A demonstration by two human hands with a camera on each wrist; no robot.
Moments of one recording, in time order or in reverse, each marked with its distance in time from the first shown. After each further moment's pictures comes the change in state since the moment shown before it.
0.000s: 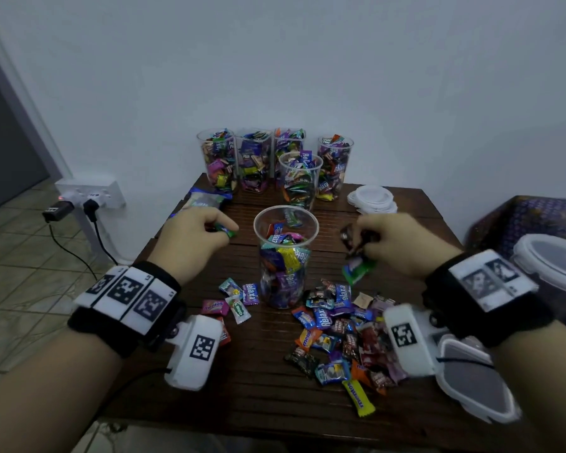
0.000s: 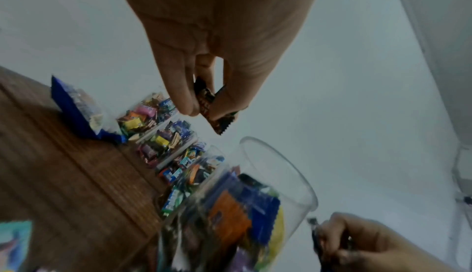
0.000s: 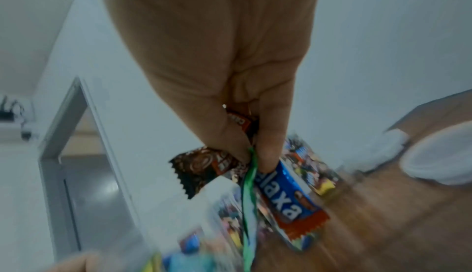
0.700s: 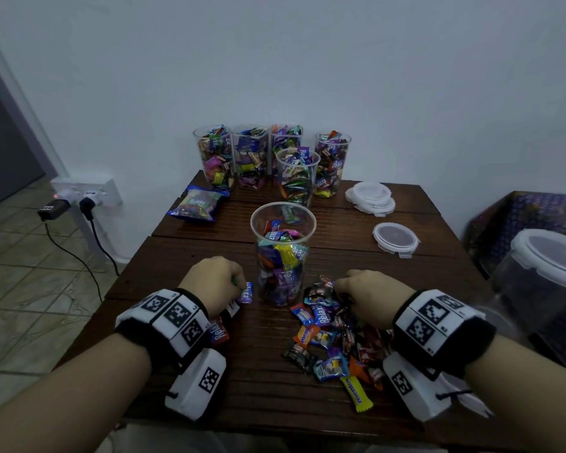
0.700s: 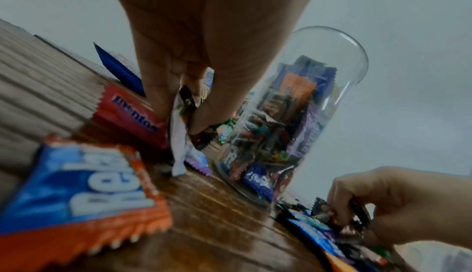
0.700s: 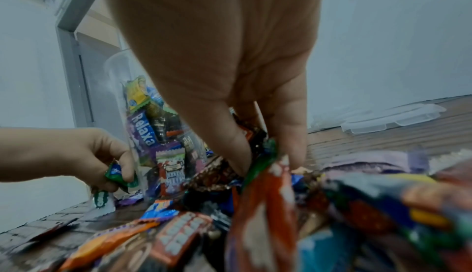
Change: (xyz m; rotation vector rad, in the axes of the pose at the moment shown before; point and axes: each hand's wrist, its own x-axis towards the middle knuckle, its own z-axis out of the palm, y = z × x) left_hand -0.012 -0.021 0.044 0.535 -0.435 -0.118; right_hand -0.008 0.013 0.069 -0.383 -0.419 0.023
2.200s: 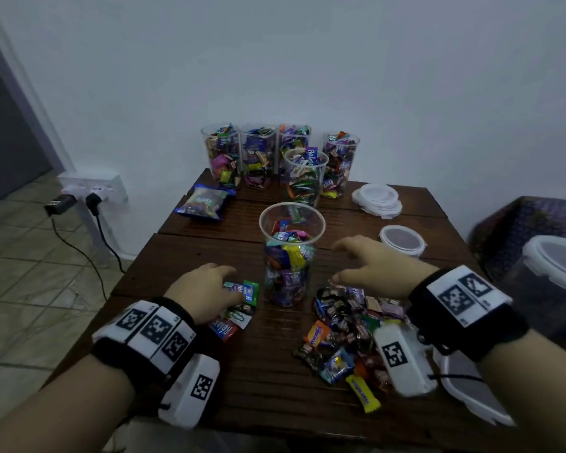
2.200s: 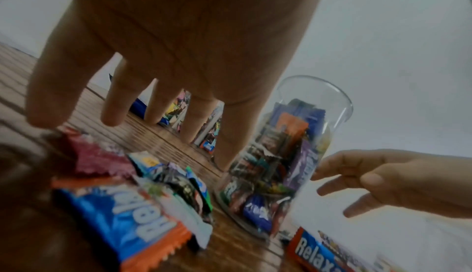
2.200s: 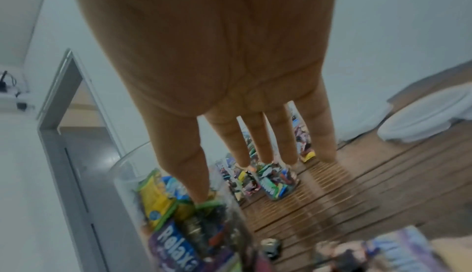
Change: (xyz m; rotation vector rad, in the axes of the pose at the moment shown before) left_hand -0.011 -0.022 0.000 0.033 -0.104 -0.085; right_hand -0.005 -0.004 -0.042 0.403 0.172 -0.021
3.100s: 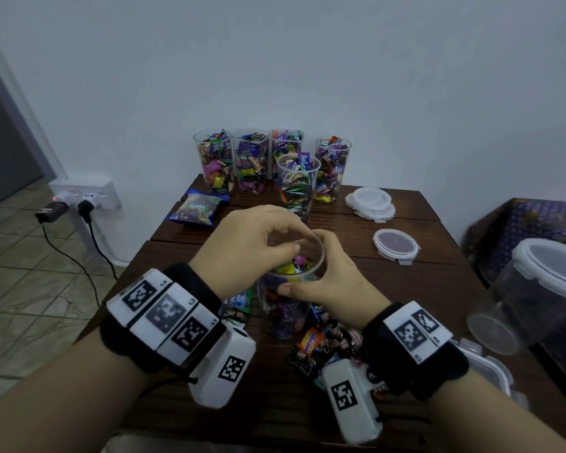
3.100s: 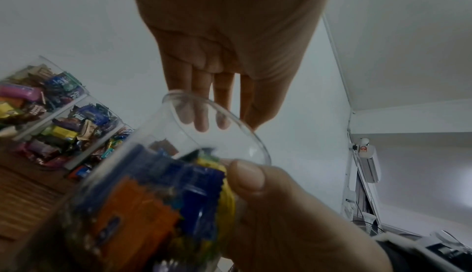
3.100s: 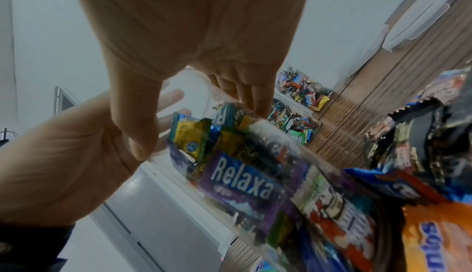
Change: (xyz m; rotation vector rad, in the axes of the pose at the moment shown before) left_hand -0.032 0.075 -0.051 -0.457 0.451 0.703; right_hand 0.003 -0.026 0.045 0.735 0.302 -0.214
